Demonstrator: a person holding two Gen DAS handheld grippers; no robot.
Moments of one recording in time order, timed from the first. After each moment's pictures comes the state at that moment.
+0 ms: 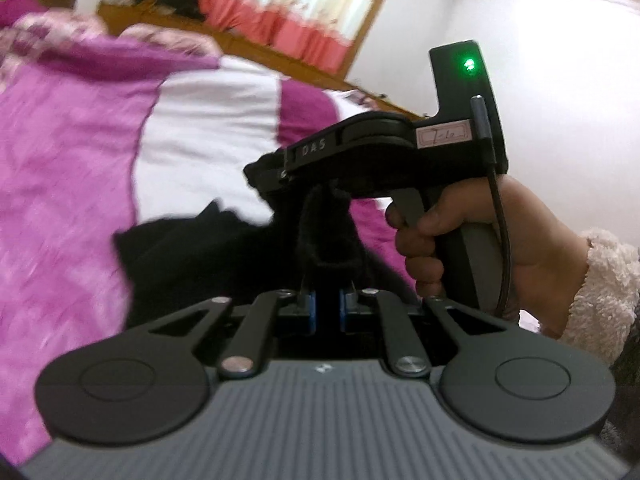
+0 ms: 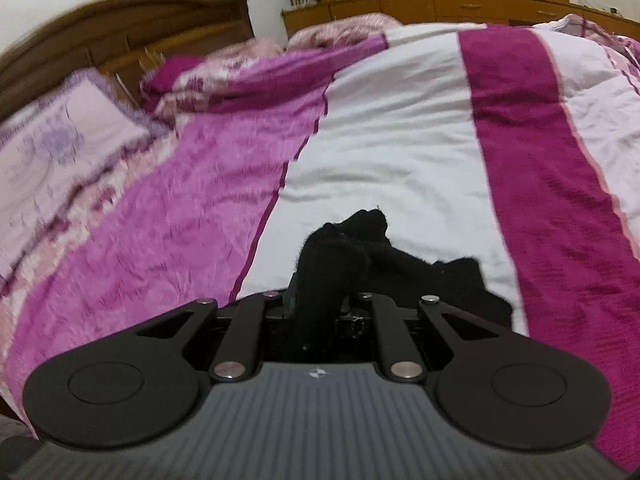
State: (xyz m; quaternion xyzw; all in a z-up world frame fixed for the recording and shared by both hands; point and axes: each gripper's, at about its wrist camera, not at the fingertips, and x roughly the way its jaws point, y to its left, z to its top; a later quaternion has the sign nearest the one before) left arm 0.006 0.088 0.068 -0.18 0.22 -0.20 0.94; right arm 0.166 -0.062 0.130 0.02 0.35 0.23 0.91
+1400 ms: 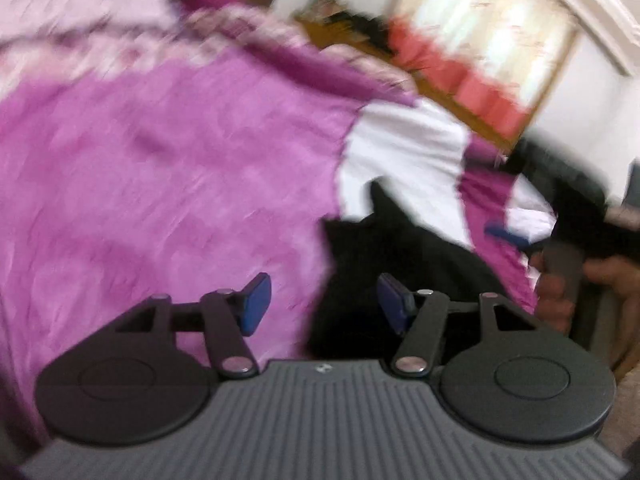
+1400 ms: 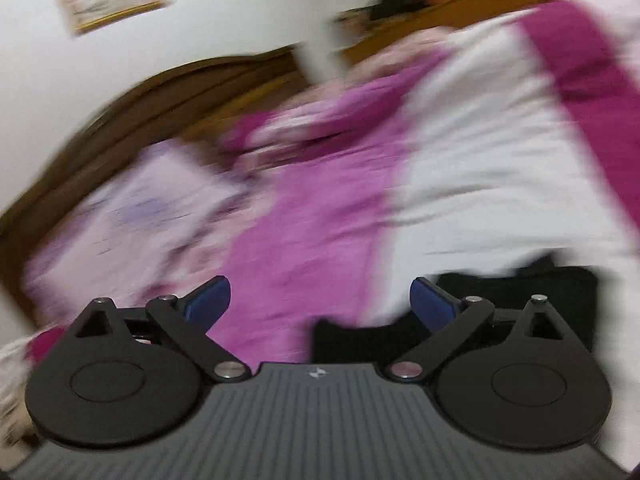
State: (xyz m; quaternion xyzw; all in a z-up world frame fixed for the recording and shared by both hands) left arm -0.063 0.127 0.064 -0.25 0.20 0.07 0.94; right arm 0.161 -0.066 0.119 0.17 0.30 0.31 0.89
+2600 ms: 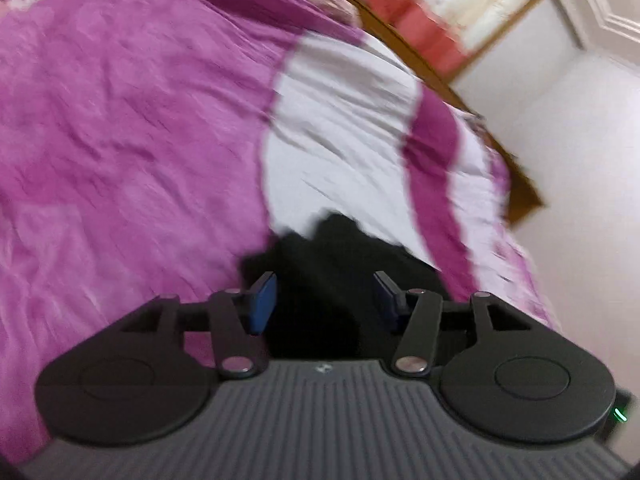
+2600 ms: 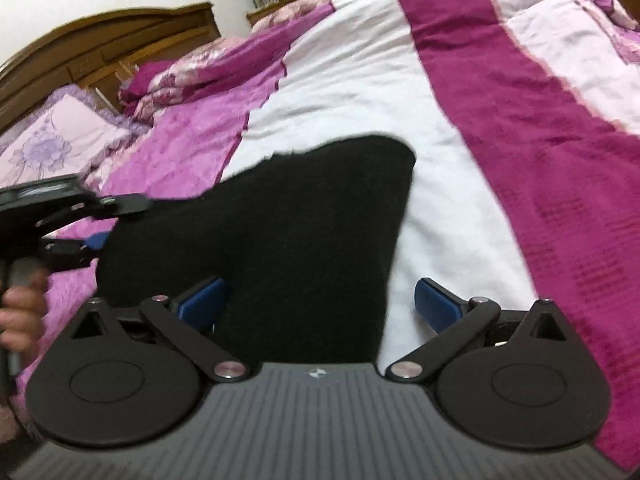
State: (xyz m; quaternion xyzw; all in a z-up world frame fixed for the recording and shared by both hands) left arm 0.085 0.194 0.063 -0.32 0.32 -0.11 0.88; right arm 0.099 -0.123 0.047 0.09 0.35 0.21 0.91
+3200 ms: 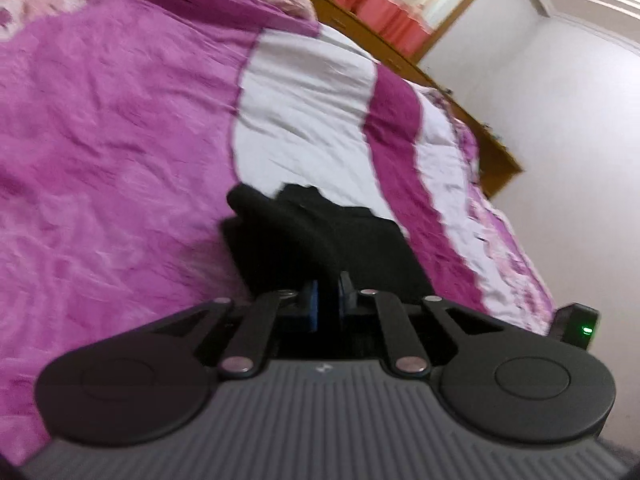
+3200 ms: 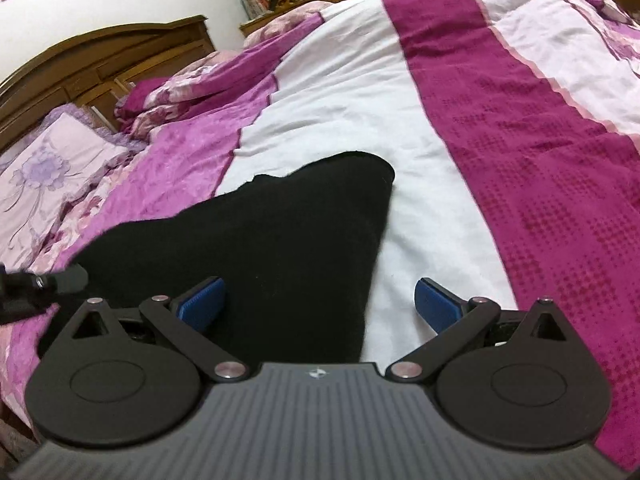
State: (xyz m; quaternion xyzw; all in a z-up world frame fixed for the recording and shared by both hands) left arm 0.034 0.183 0.080 -0.27 0.31 -0.12 0.90; right arm 0.110 -0.133 0.049 0.11 0.34 0.21 0.91
